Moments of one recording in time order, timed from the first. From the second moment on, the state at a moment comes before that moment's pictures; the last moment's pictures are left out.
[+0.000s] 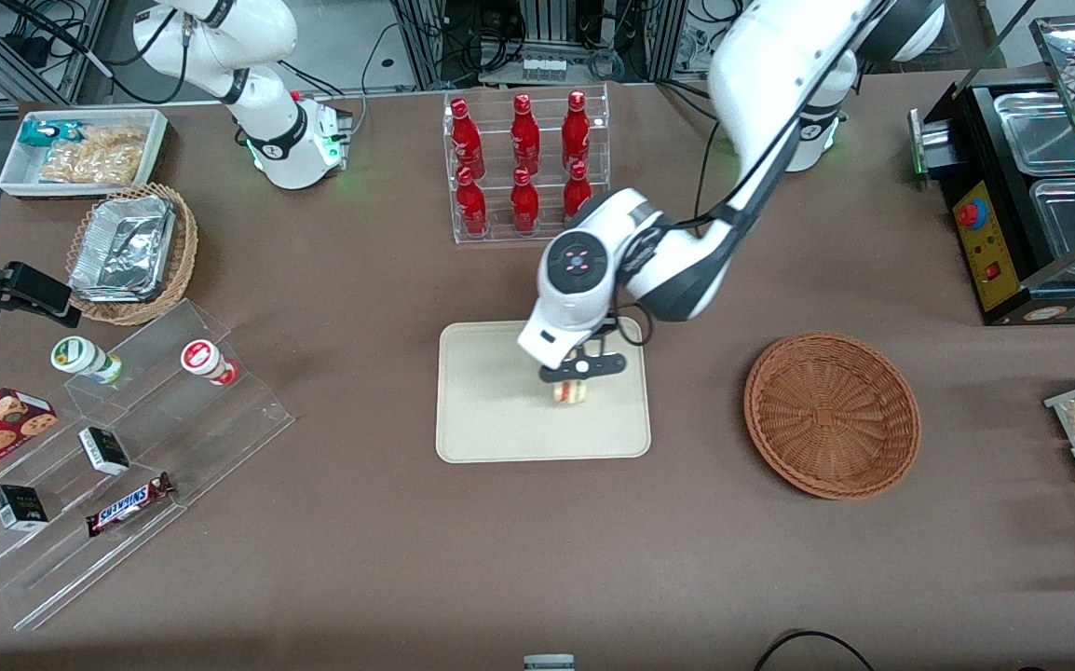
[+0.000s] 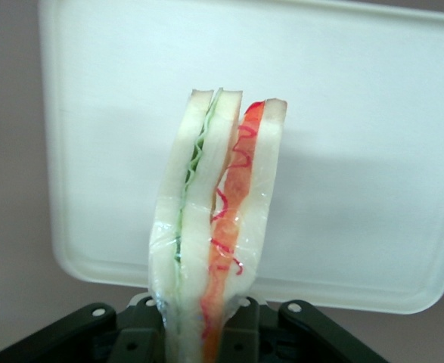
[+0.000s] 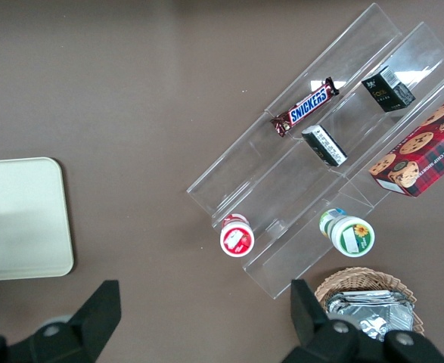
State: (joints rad) arm -0.57 0.69 -0.26 -1.44 0.06 2.03 -0.94
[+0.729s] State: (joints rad) arm -0.59 0.83 -0.25 -1.29 0.15 2.03 -0.97
